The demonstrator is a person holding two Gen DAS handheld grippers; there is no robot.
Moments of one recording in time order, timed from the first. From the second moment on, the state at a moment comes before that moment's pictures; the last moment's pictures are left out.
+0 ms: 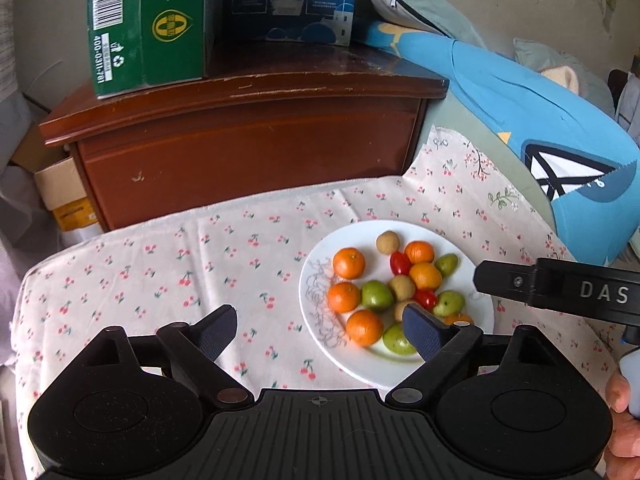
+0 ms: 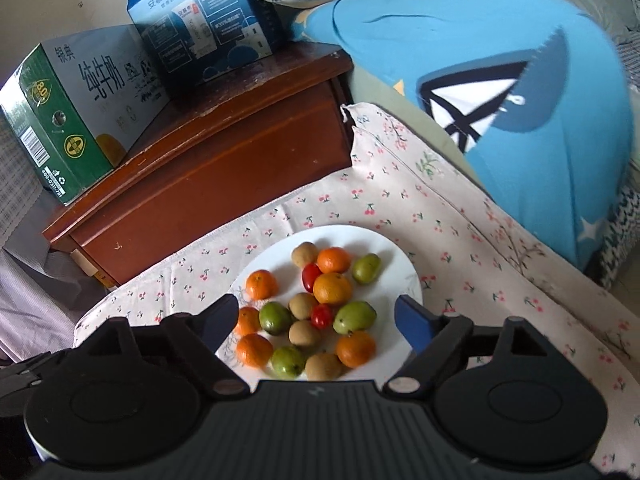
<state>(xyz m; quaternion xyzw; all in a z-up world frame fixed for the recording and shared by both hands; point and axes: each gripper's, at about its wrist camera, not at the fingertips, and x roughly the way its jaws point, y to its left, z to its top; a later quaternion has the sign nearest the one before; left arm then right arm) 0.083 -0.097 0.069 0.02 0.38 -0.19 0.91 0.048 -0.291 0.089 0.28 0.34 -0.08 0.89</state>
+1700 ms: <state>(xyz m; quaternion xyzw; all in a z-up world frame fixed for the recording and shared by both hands) 0.068 -0.090 0.049 0.06 0.43 -0.09 0.89 0.026 -0.260 0.069 0.17 0.45 -0.16 0.86</state>
